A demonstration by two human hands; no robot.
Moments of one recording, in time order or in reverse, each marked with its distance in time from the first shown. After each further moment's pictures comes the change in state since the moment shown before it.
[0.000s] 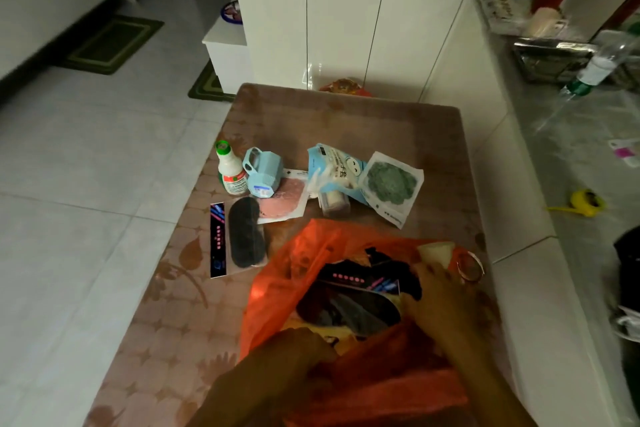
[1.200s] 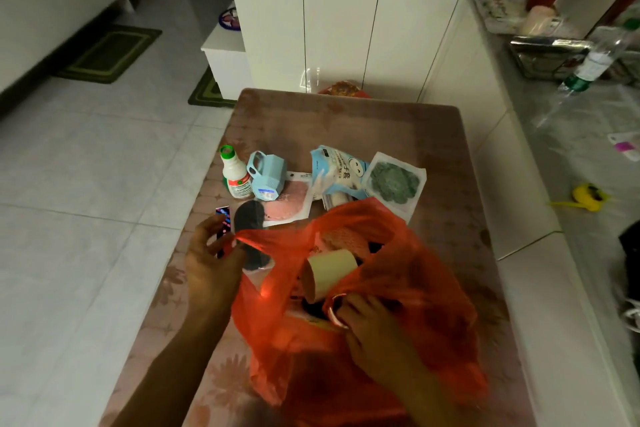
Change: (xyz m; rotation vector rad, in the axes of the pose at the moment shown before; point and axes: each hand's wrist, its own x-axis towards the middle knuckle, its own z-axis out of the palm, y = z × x) left_hand 0.021 -0.098 -0.038 -1.032 1.187 -0.574; right_hand -0.062 -0.086 0.018 0.246 0.024 -0.647
